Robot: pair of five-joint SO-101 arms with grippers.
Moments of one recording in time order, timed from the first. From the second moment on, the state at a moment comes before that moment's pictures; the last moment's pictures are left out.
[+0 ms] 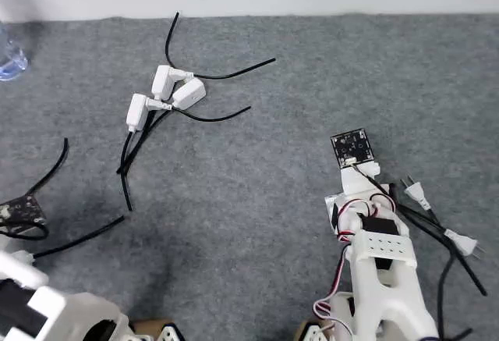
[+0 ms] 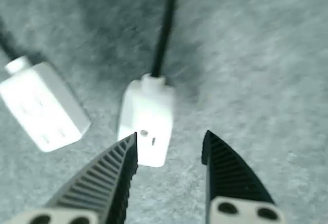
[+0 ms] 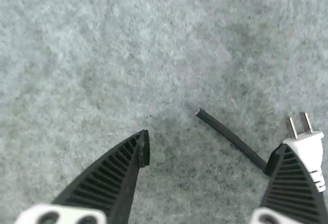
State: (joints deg) left arm -68.0 1.4 26.5 70.3 -112.7; right arm 4.5 -38.3 74.3 28.3 19.7
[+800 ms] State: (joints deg) left arm -59.4 -9.2 37.3 64.3 -112.6; right arm 4.4 -38.3 74.3 27.4 19.7
